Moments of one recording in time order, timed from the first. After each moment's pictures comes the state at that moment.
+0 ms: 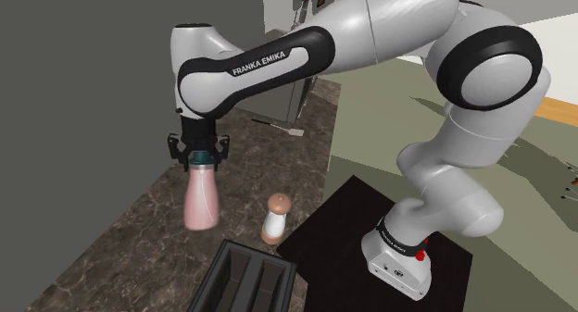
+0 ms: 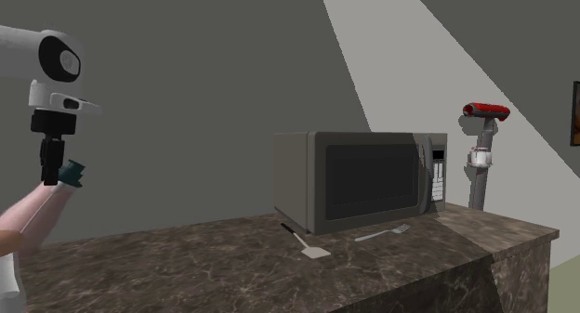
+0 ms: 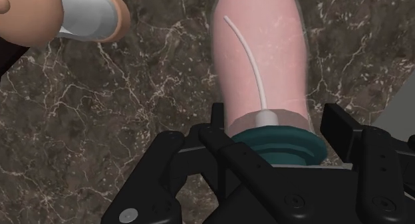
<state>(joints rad) -2.08 -0.26 2.63 -1.92 0.25 2.10 1.06</state>
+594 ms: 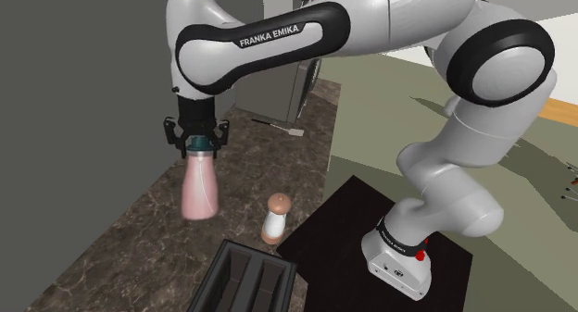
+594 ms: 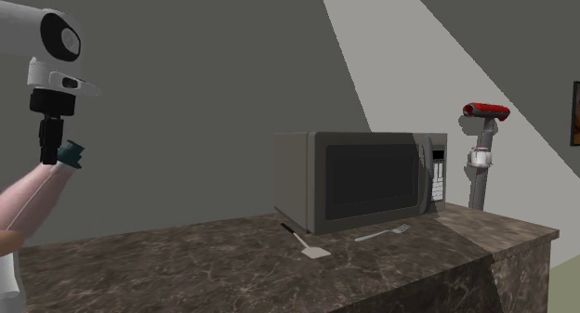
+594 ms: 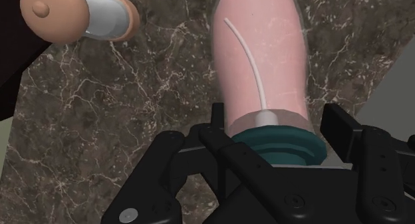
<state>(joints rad) -2.07 -0.21 2.62 -1.85 0.22 1.99 1.09</state>
